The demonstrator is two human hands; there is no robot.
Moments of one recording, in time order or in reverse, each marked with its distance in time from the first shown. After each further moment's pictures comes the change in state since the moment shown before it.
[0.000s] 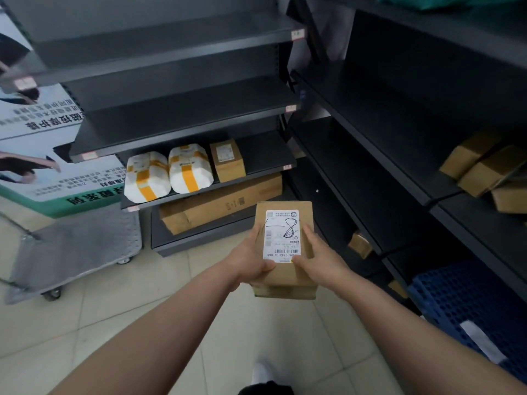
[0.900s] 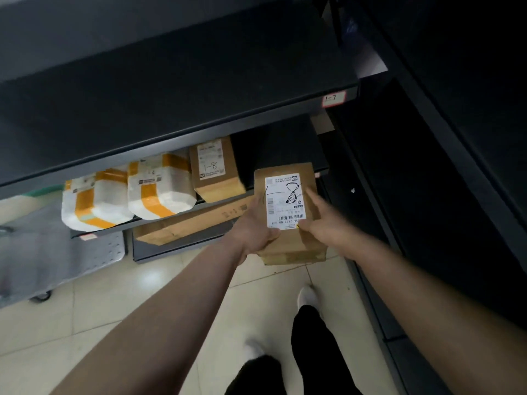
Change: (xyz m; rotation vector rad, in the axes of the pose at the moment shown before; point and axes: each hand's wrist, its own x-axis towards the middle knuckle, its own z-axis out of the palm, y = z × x) left_hand 0.415 0.110 -0.108 -0.174 0.008 -0.156; right_hand 0.484 -0.025 -0.051 0.112 -0.218 0.147
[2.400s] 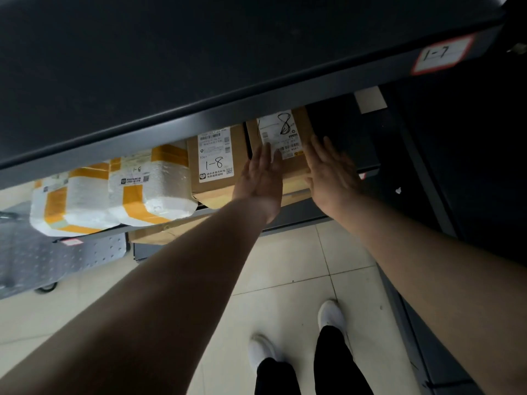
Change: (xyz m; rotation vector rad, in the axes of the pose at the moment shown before) left_hand 0.193 -0.017 -0.033 1.108 0.331 0.233; right_hand 0.197 -0.029 0.037 -0.818 0.226 -0.408
